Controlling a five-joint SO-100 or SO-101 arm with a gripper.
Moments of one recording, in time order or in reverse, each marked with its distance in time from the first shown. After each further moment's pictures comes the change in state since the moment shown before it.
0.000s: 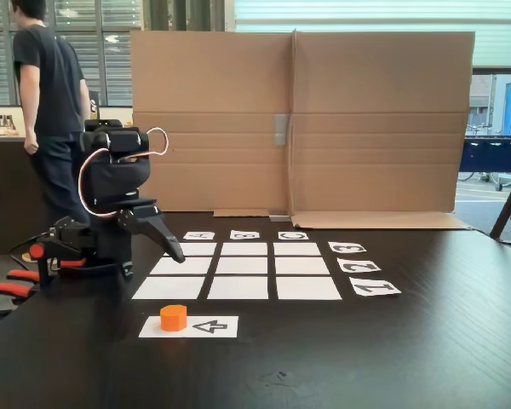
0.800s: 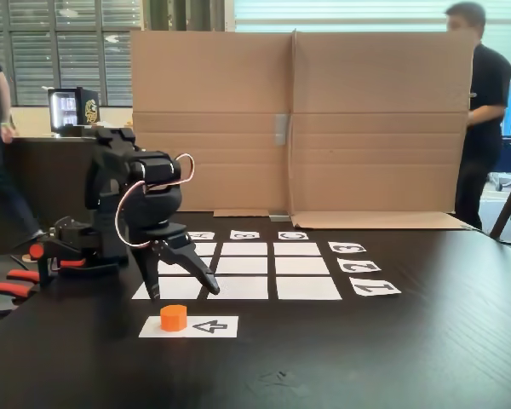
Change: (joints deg) arm -4.7 -12.6 -9.0 0.0 1.8
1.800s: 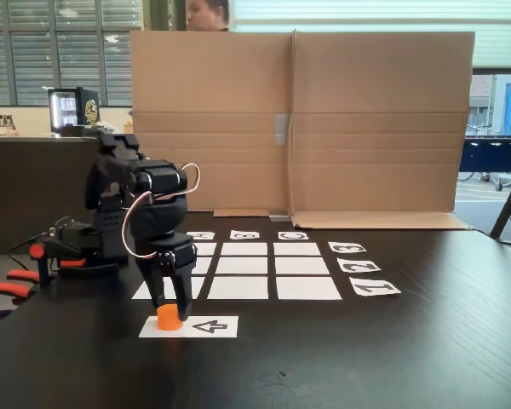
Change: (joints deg) arm -0.7 -5.4 -5.7 0.0 0.1
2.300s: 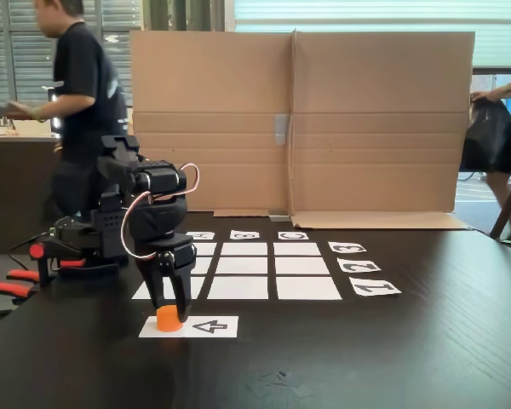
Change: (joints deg) arm 1.1 1.9 -0.4 -0.1 -1.1
